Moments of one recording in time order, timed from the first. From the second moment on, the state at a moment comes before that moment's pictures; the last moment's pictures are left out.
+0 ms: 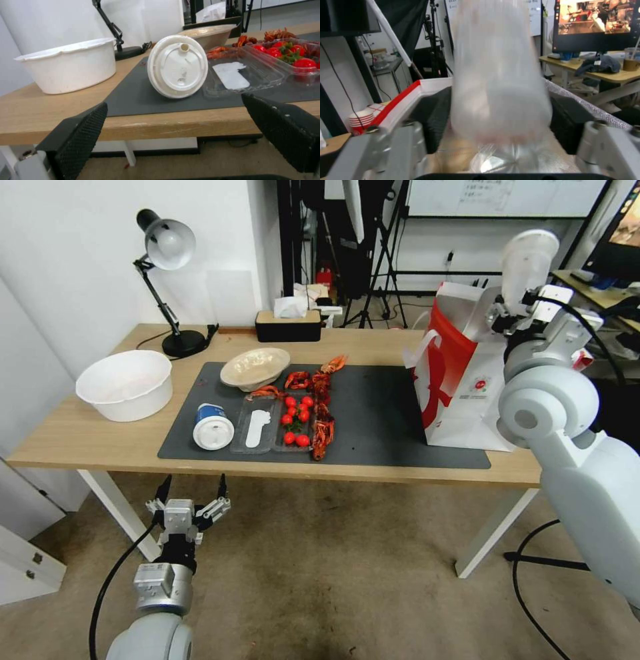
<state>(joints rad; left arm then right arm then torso) 1.67 -1.56 -0.64 -2.12 0.02 -0.05 0.01 -0.60 0.89 0.24 2.04 0.94 -0.47 0.94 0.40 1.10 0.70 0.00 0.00</state>
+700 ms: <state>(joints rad) 1.67 -1.55 -0.64 -2.13 0.02 -0.05 0.01 -0.73 0.85 0.30 2.15 0.96 -0.08 0.52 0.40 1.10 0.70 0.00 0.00</state>
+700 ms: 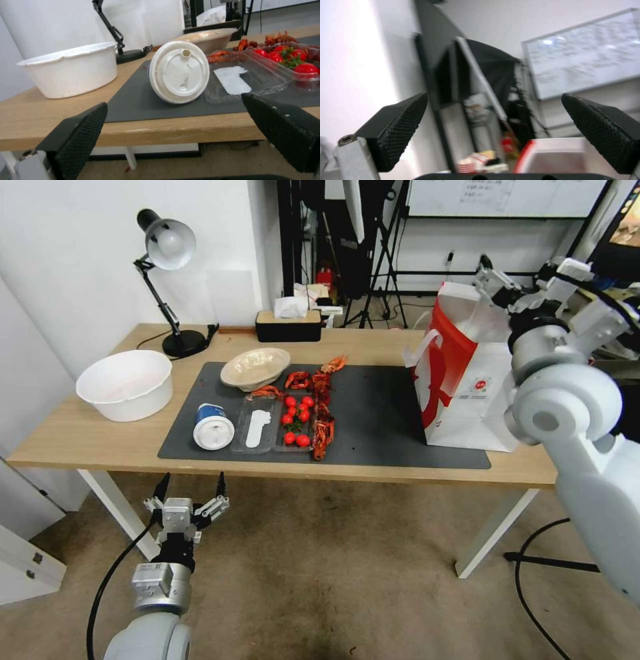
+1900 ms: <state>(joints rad) 1.67 -1.52 -0.65 -2.11 -0.02 -0.06 0.01 -1.64 1.06 0.27 2.18 0.10 0.31 0.46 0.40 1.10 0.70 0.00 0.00</state>
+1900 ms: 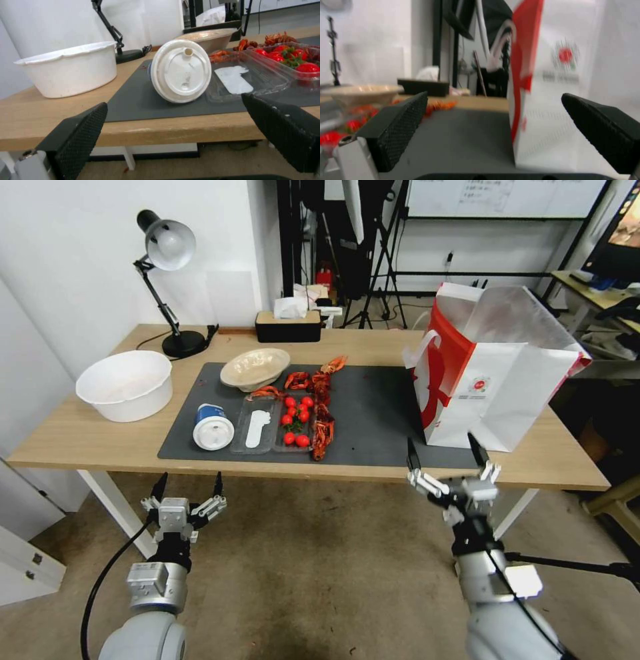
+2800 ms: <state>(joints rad) 1.63 -1.51 -0.63 -2.10 -0.04 -0.06 0.01 -1.66 1.09 0.26 2.02 0.09 0.35 0.52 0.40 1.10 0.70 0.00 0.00</state>
